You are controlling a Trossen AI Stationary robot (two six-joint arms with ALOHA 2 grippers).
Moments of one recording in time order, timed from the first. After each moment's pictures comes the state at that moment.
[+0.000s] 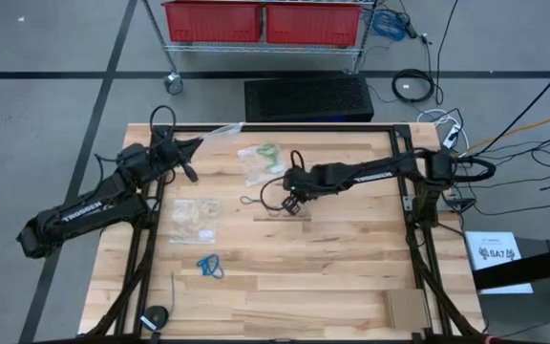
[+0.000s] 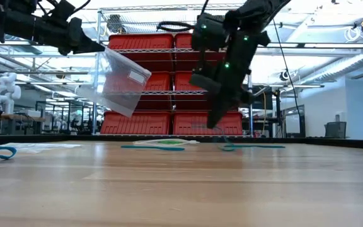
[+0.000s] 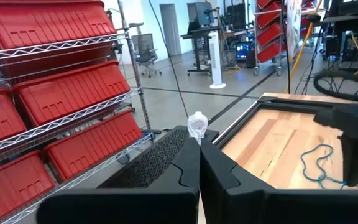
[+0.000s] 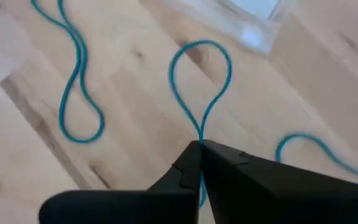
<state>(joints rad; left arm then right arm) 0.63 0.47 0.33 0.13 -0.03 0.16 -0.11 1.83 1.22 -0.52 0.21 0.57</state>
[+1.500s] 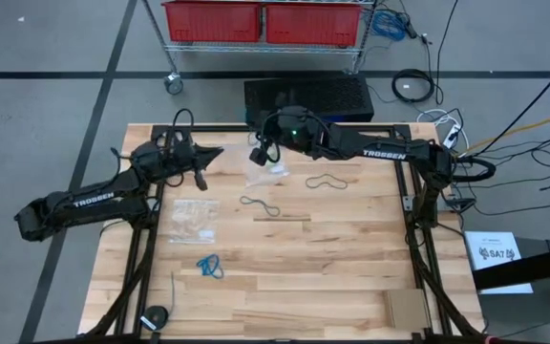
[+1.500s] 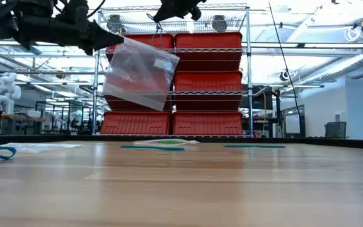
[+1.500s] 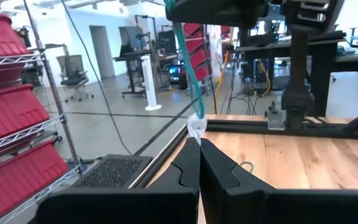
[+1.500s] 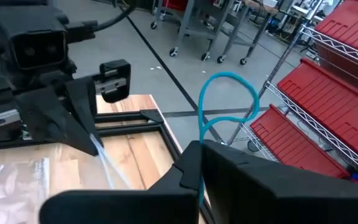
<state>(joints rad) 0.55 0.71 0.33 0.46 0.21 0.11 -0.20 1.83 1.78 -0.21 0.34 -0.18</state>
